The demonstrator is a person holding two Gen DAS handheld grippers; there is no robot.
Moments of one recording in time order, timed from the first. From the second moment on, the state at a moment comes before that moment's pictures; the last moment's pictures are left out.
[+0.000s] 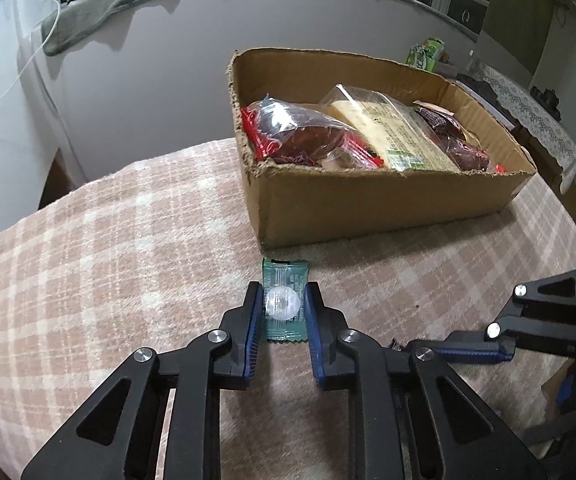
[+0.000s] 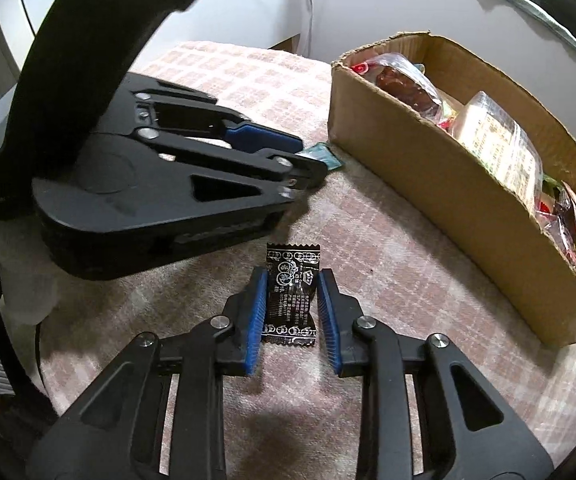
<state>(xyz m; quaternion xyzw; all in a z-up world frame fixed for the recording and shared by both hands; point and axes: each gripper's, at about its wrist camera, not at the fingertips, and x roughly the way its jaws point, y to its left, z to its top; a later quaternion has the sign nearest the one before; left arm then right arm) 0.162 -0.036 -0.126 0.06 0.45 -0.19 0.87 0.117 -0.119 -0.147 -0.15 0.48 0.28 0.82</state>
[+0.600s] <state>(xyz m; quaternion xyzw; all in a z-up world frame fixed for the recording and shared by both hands) 0.134 -0.020 -0.114 0.04 0.44 -0.19 0.88 0.102 -0.144 -0.127 -0.14 0.46 0.27 0.83</state>
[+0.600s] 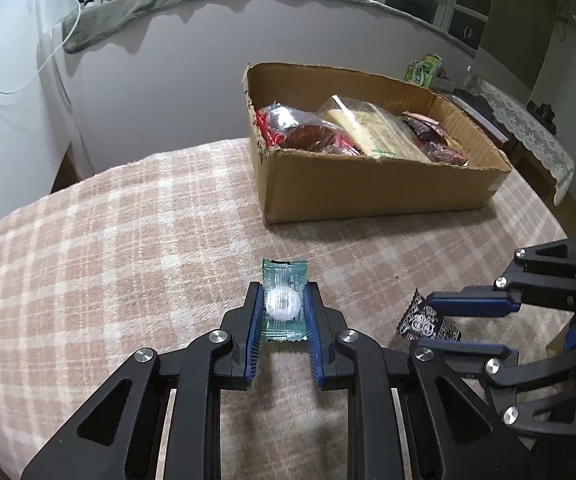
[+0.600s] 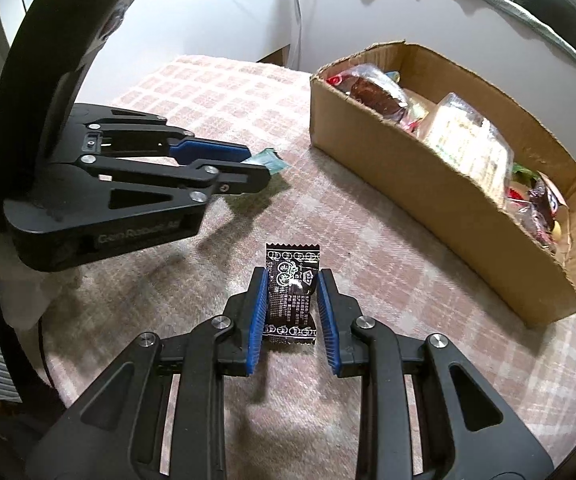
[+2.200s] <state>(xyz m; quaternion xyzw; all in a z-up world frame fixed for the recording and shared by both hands) 0.187 -0.085 -0.024 0.03 0.34 -0.21 0.91 0.188 -0.273 -0.027 -0.07 0.39 0.16 0.90</state>
